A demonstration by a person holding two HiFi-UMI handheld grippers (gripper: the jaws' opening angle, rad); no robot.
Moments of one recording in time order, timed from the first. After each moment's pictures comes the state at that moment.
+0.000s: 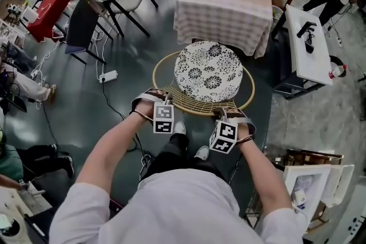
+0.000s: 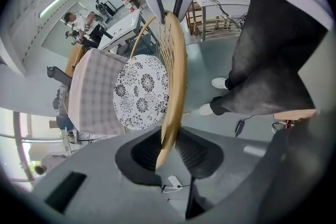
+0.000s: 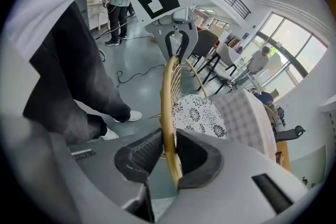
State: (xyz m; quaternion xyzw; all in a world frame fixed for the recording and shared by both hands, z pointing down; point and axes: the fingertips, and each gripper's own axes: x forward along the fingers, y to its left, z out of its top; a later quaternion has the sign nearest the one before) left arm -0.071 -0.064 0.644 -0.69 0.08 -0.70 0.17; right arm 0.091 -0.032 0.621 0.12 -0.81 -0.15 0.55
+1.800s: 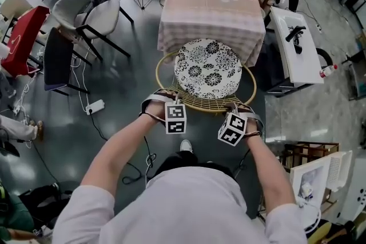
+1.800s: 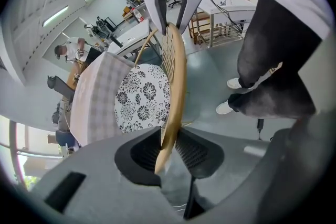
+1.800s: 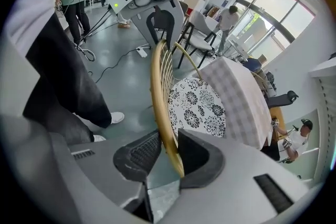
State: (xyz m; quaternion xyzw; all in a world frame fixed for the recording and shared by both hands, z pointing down) left arm -0.069 -0.254 0.651 -0.74 0.05 -0.63 0.21; right arm 0.087 -0.212 0.631 0.23 -0.75 -0.05 0.62
